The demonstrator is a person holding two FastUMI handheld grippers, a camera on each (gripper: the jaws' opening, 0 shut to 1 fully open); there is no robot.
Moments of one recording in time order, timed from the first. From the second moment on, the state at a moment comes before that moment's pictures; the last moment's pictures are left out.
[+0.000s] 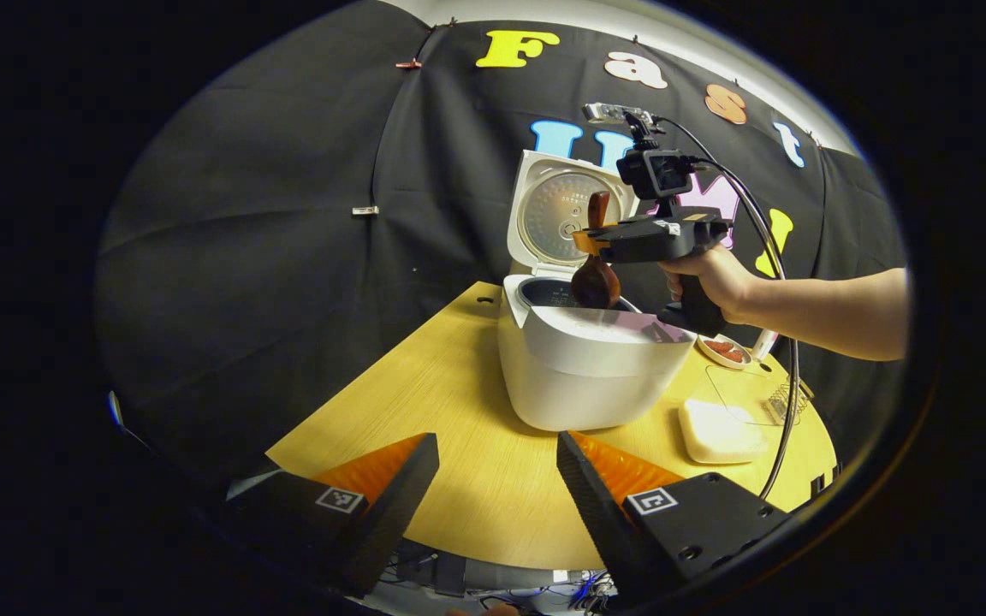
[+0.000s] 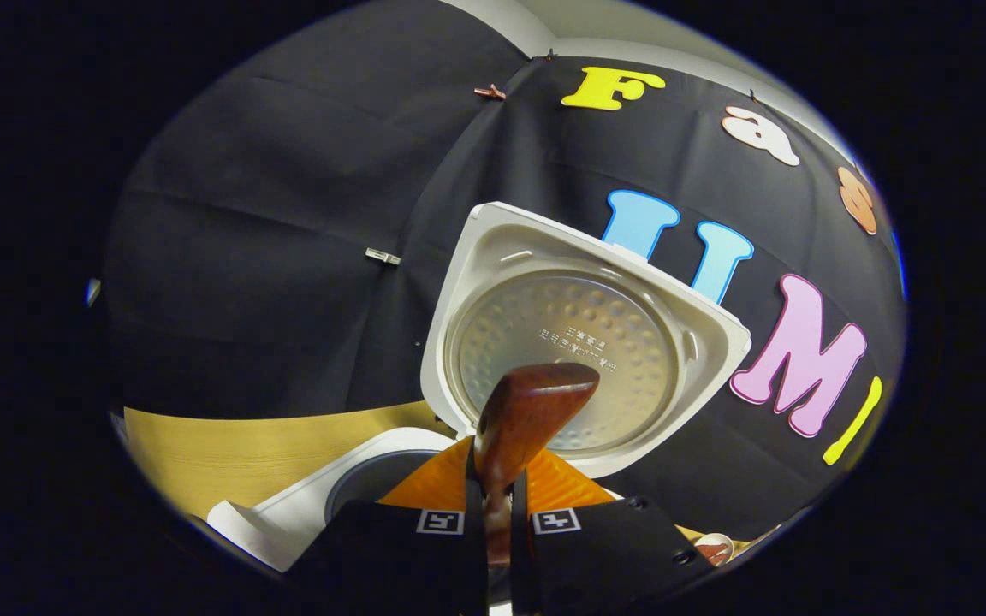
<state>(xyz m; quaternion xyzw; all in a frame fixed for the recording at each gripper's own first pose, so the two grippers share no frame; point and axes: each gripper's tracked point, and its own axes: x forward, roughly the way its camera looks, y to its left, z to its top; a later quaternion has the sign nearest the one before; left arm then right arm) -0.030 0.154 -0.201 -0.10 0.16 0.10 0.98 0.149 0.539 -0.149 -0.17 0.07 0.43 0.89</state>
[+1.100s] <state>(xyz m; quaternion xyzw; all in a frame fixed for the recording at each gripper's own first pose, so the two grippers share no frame) 0.006 0.019 -0.132 -0.09 0.14 0.07 0.98 0.240 0.199 -0.031 0.07 0.12 0.23 0.96</state>
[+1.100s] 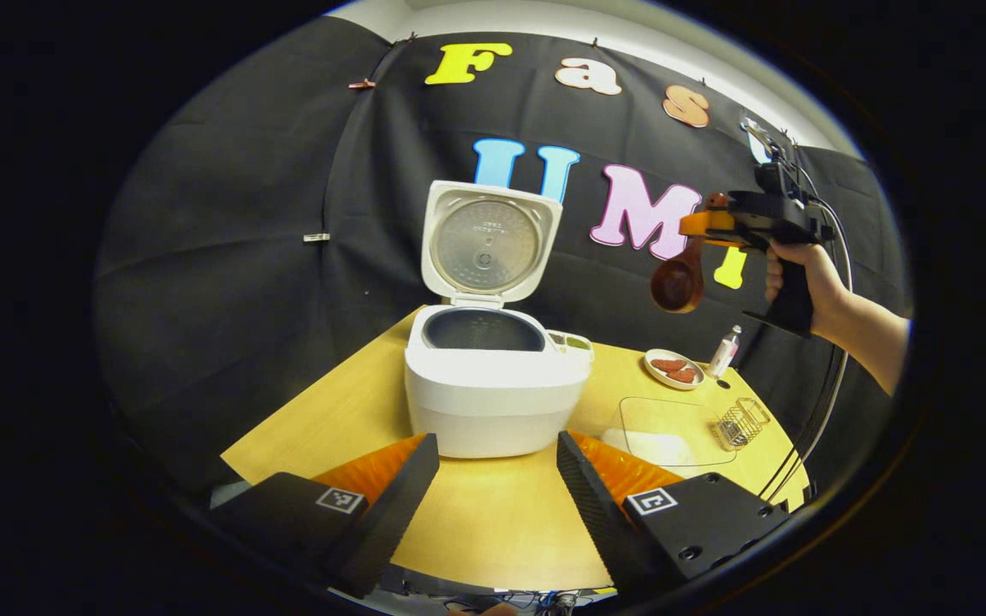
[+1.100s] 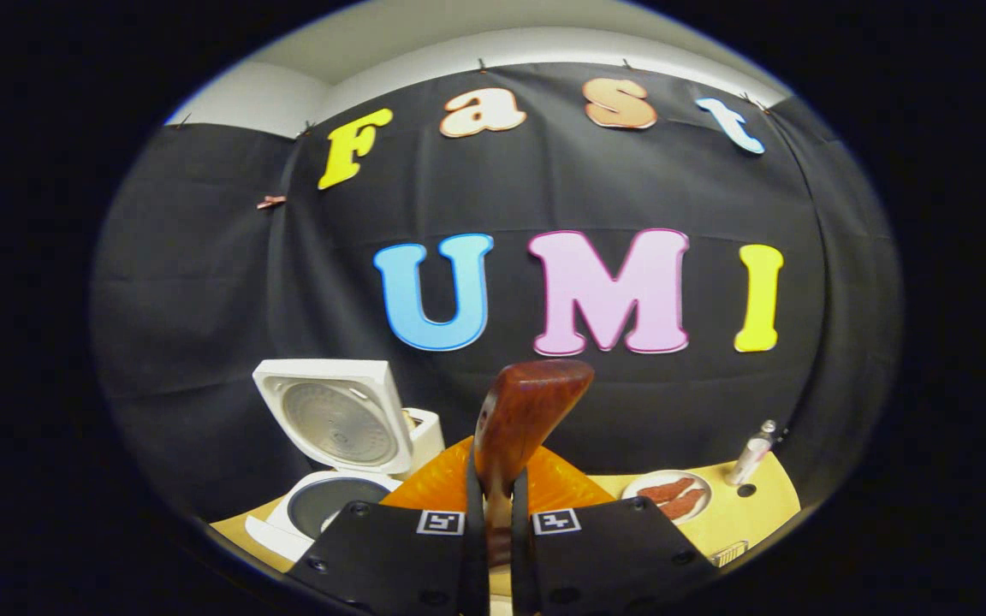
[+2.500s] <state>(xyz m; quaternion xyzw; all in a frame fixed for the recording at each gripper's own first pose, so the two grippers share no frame) 0.060 -0.105 -0.132 -0.06 0.16 0.11 0.98 0.267 -0.121 -0.271 0.17 0.30 0.02 0.94</state>
